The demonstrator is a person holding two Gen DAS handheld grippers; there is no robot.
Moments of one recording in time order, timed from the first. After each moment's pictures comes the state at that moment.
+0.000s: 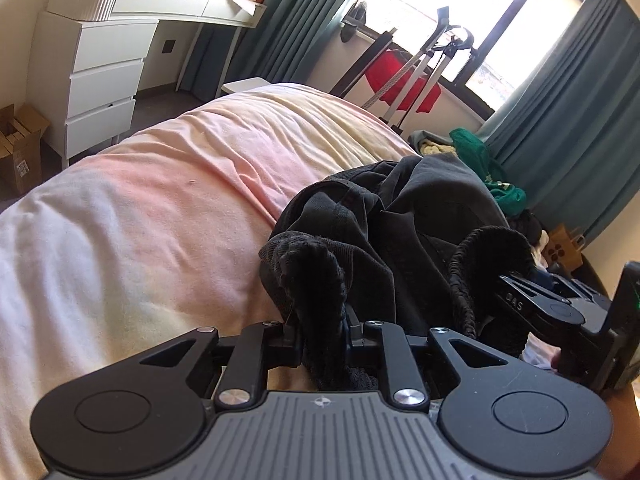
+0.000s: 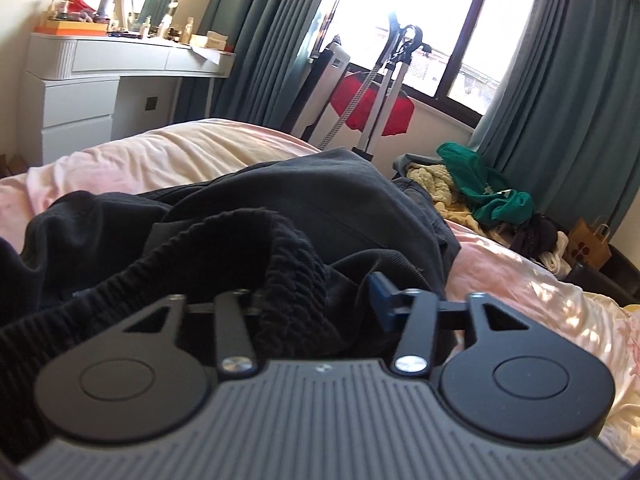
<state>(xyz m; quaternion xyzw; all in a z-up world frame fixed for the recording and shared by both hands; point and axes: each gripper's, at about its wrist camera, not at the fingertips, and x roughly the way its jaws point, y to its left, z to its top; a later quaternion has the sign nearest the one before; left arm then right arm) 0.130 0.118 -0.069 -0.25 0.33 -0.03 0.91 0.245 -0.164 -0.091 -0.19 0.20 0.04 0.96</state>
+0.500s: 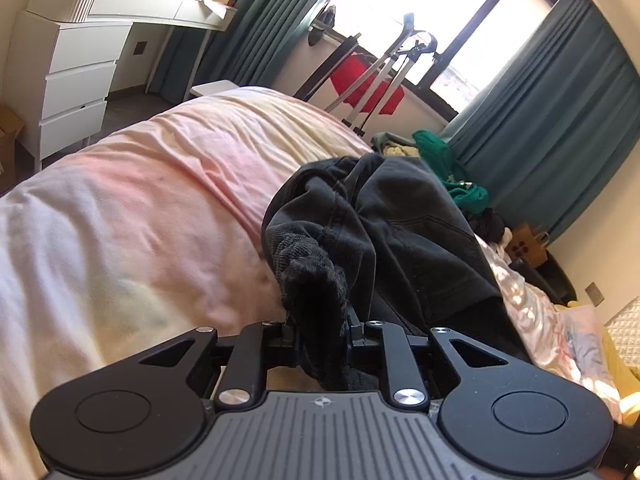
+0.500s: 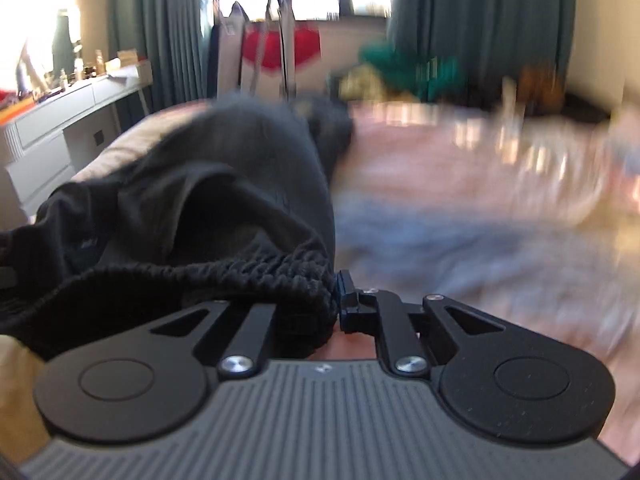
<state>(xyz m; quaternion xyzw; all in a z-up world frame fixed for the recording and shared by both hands) 0.097 0.110 -0.059 -0.26 0.32 -0.07 0.91 0.136 -0.302 -0.094 0.08 0.34 -0.01 0.94</state>
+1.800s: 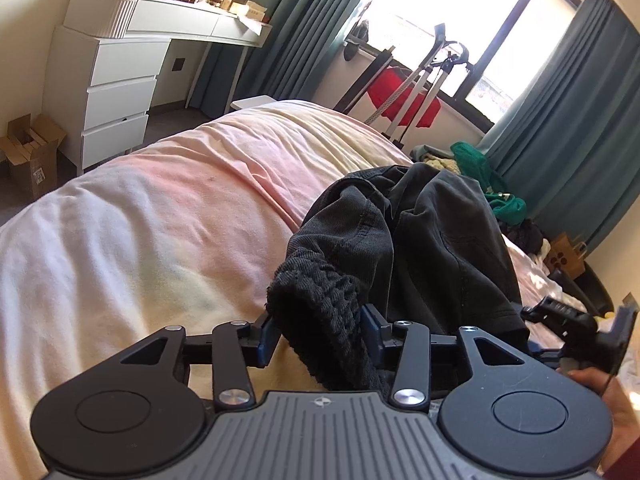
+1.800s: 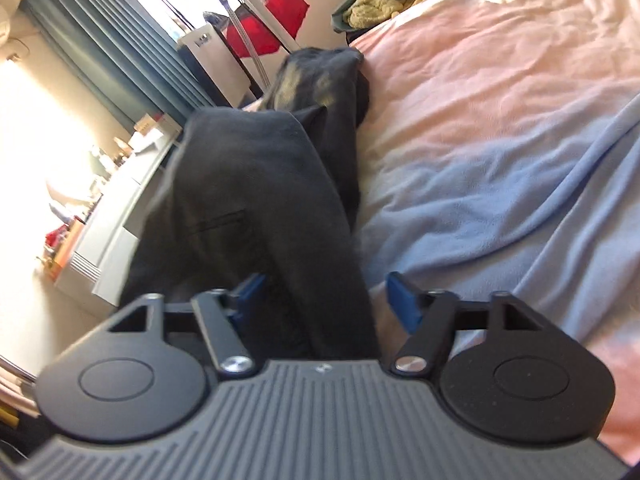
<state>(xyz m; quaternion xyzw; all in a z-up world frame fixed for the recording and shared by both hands) 0.081 0.108 -0.062 -0.25 0.31 -0.01 0.92 0.275 -0.365 -0.141 0.30 0.35 0.09 0.88</state>
